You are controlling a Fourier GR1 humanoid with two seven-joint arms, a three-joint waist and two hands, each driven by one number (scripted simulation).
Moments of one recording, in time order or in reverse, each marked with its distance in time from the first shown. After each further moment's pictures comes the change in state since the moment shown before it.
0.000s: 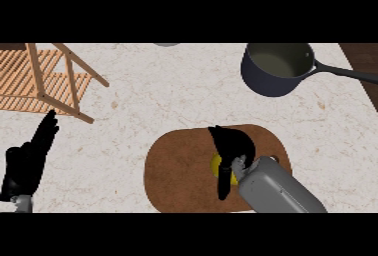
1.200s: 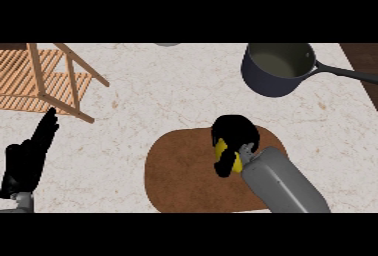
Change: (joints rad) left arm -0.018 -0.074 0.087 -0.003 -0.084 -0.087 0.014; right arm -0.005 0.037 -0.140 0.096 0.287 0.022 -0.354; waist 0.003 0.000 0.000
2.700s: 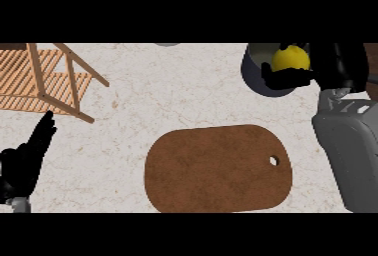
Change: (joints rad) left arm 0.030 -0.026 0.034 -0.042 -0.023 -0.038 0.018; right arm -0.183 -0.168 -0.428 -0.263 0.206 -0.407 -0.118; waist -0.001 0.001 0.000
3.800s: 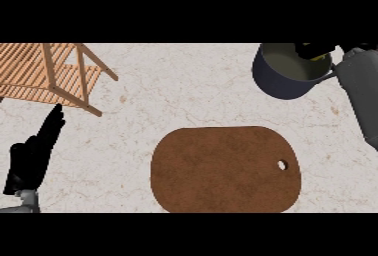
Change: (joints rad) left arm -0.047 -0.029 -0.012 -0.004 -0.034 -0.027 -0.001; right arm -0.370 -0.154 -0.228 1.049 0.029 -0.323 -0.554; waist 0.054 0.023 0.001
